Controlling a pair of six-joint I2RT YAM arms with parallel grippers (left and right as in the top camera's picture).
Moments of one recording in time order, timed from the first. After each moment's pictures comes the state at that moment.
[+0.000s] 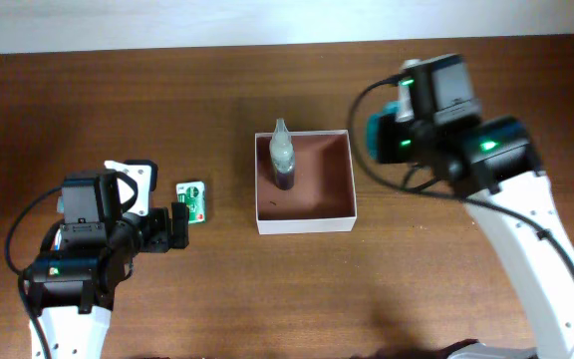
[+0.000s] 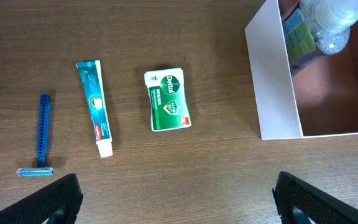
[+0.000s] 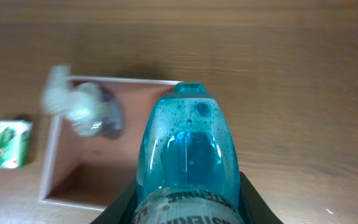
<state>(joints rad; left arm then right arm) 0.02 1.02 1.03 -0.96 0.12 0.03 0.37 1.48 1.64 -1.09 0.08 0.28</state>
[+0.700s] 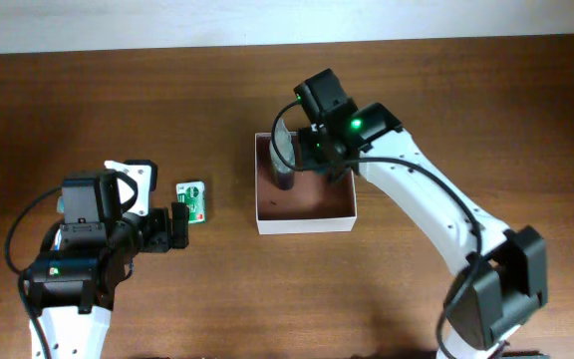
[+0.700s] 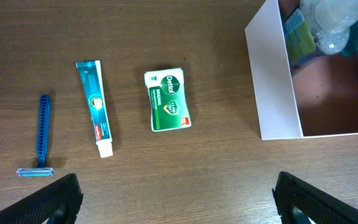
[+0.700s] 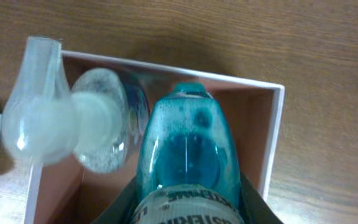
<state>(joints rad) 0.02 1.02 1.03 -0.96 0.12 0.03 0.52 1.86 1.64 -0.89 0.11 0.34</state>
